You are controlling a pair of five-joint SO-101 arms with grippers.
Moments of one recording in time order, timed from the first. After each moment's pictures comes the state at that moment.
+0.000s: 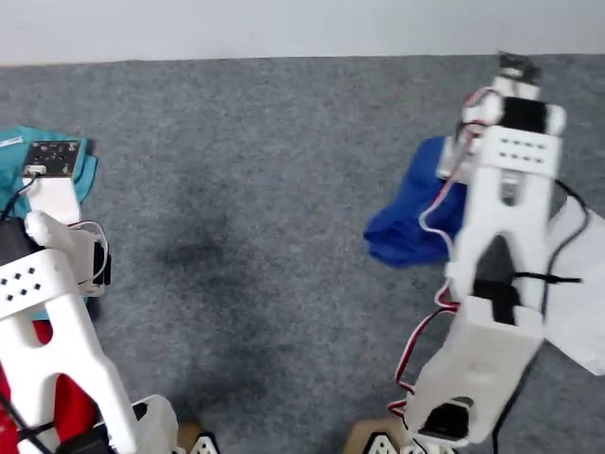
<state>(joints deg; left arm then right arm) -28.3 -25.2 18.2 98.7 -12.6 10.9 25.5 -37.5 95.2 -5.3</state>
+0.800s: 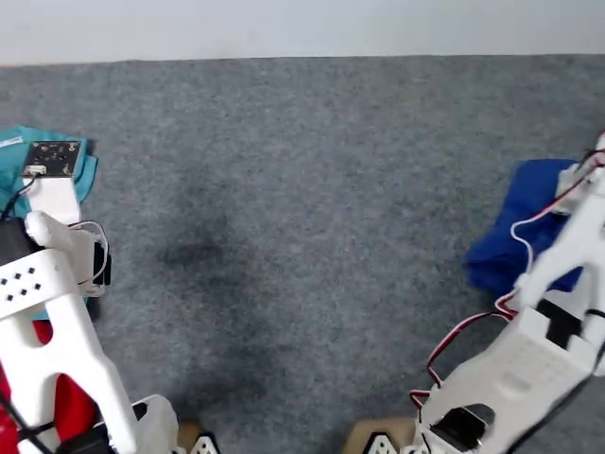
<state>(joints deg) -28.3 -25.2 18.2 98.7 -12.7 33.1 25.5 -37.5 89.6 15.8</state>
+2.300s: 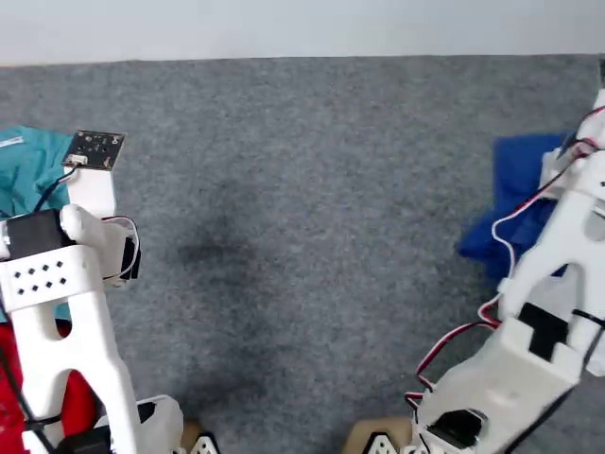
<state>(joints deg) -19.3 -25.2 18.2 98.7 -11.5 26.7 17.8 -37.6 92.6 16.7</state>
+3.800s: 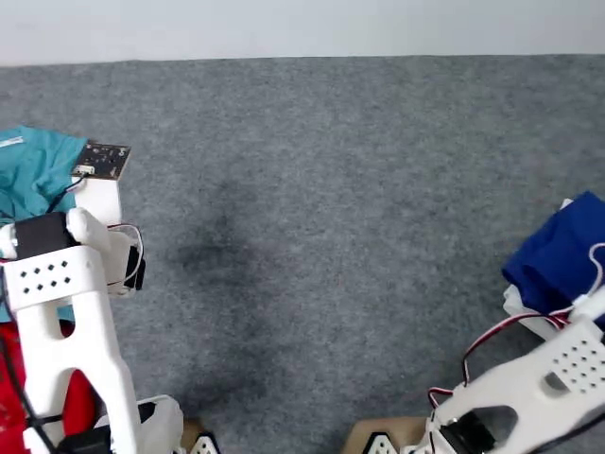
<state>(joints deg) -19.3 -25.2 22.4 98.6 -11.5 50.0 41.3 -67.6 100.2 23.2</state>
